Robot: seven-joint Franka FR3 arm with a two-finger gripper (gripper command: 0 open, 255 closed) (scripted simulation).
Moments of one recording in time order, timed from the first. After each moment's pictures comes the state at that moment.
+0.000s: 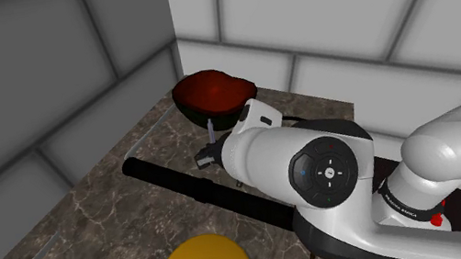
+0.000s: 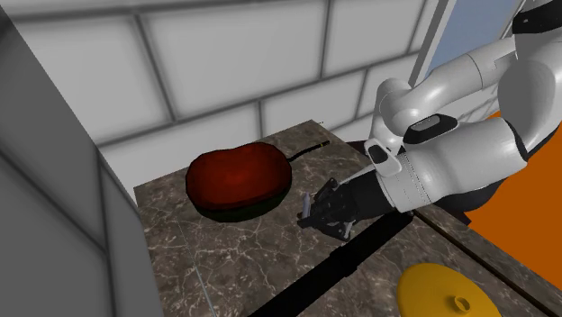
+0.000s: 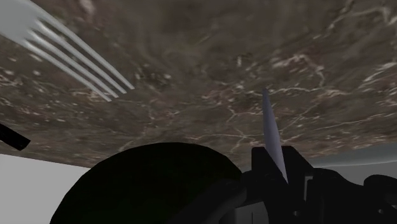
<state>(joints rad) -0.31 -0.95 1.30 -2.62 0.13 2.68 1.12</state>
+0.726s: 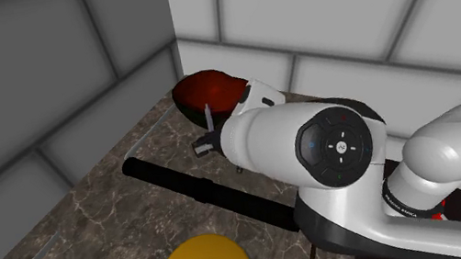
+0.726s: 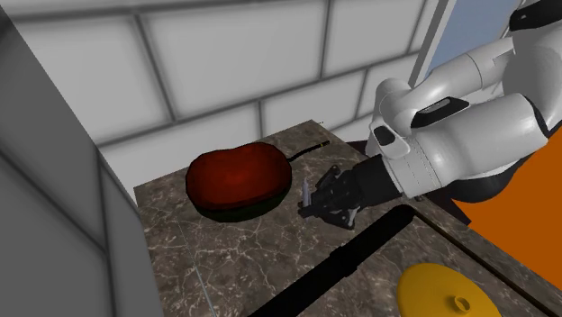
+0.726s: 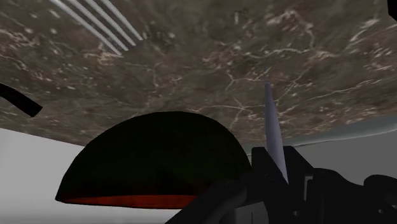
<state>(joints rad) -0.27 -0.96 1.21 -2.59 0.12 2.61 1.07</state>
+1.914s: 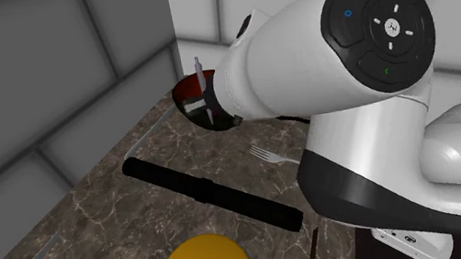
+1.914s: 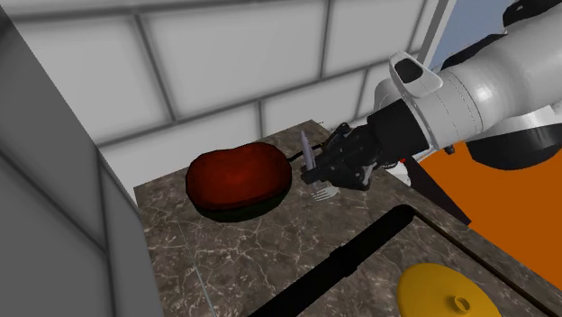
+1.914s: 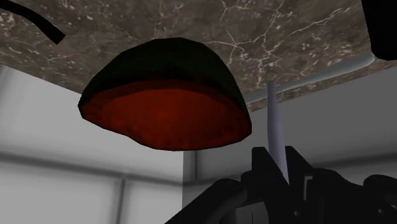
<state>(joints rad) -0.23 -0.96 1.03 -2.44 0.08 2.42 0.95</state>
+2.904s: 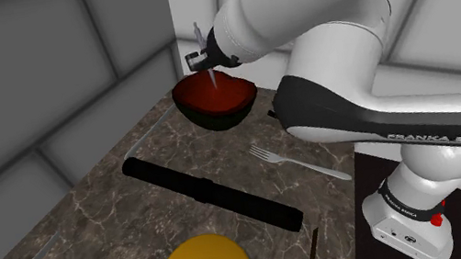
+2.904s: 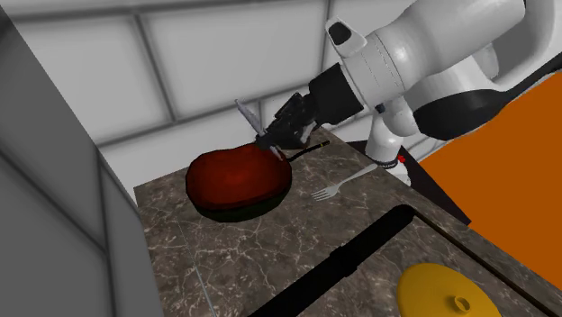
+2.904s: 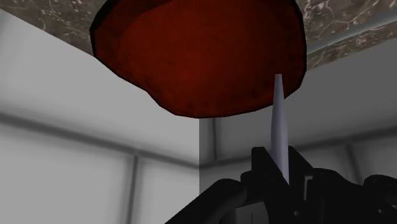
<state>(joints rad) -0.32 -0.86 0.90 -2.45 0.02 2.53 0.81</state>
